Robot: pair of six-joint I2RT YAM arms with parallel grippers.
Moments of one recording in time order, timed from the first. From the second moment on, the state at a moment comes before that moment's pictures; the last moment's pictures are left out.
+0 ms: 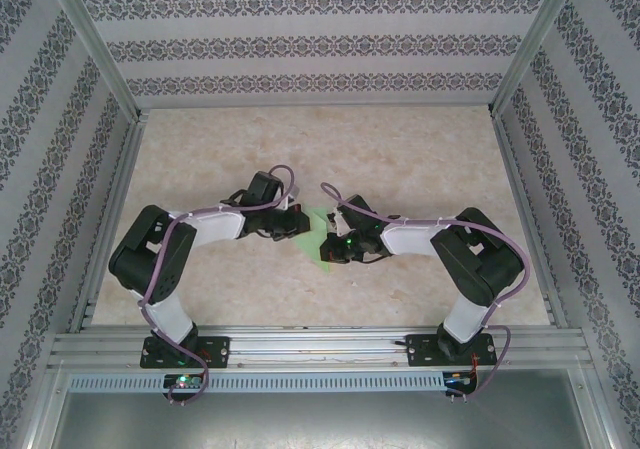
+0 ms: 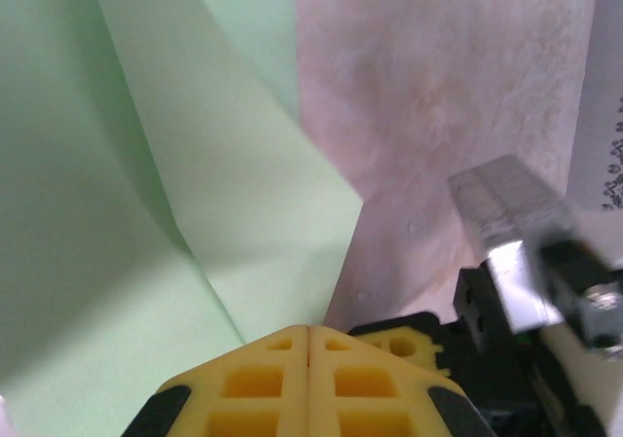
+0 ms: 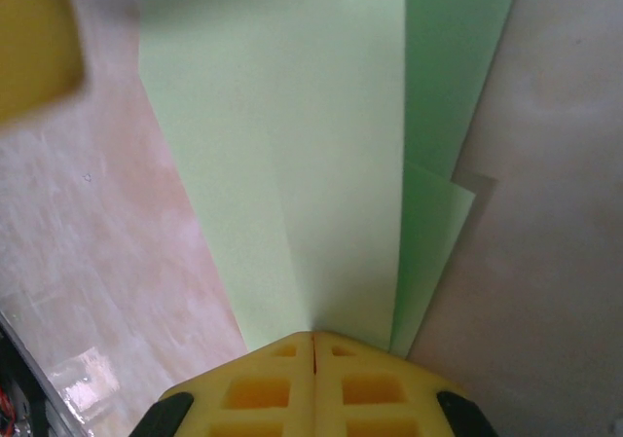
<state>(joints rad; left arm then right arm) -0.48 1.74 0.87 -0.04 0.60 -0.74 0.66 1.73 0.78 -0.10 -0.48 0.65</state>
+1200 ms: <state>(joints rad) -0.51 1.94 0.98 0.01 0.63 -0.74 0.68 1.74 0.83 -0.20 -0.43 0.62</state>
